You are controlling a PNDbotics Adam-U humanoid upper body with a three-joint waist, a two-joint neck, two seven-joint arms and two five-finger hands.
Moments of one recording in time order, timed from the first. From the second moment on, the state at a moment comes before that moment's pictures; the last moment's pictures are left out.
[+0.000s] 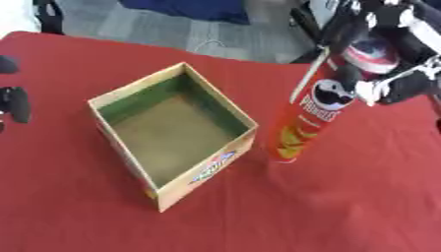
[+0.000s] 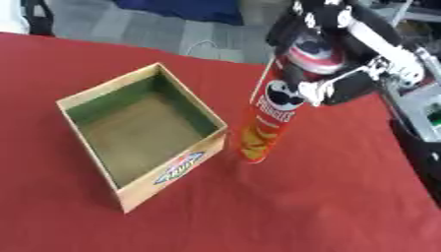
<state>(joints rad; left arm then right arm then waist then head) -0.41 0.29 0.00 -1.98 0.91 0.02 -0.62 -0.64 -0.74 0.03 -1.69 -0.17 -0.70 0.47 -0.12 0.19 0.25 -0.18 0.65</state>
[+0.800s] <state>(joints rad) -0.49 0.23 0.00 -1.98 1.00 -0.03 -0.43 -0.81 -0.76 0.07 -1.63 -0.26 -0.72 0.46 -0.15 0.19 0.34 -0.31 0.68</state>
